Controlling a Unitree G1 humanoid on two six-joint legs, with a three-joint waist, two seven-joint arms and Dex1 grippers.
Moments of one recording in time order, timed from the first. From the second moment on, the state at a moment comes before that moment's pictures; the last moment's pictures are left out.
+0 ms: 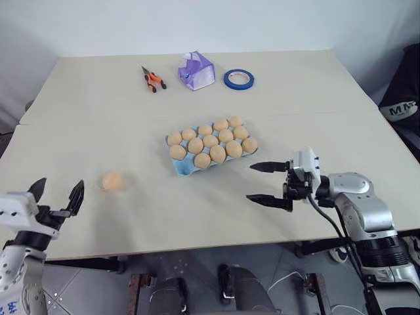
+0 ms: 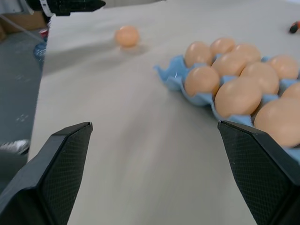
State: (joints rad) left arm 0.25 0.39 0.65 -0.20 -0.46 0.06 -0.37; right arm -0.41 -0.62 0.00 0.05 0.47 0.22 1.30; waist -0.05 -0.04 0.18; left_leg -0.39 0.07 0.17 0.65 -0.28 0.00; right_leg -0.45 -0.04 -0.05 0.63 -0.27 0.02
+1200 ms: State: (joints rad) left arm -0.07 0.51 0.33 0.00 -0.38 0.32 -0.43; right arm -0.35 -0.65 -0.05 0.00 0.51 0.28 1.23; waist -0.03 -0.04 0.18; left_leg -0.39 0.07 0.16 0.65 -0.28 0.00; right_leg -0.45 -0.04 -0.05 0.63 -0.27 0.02
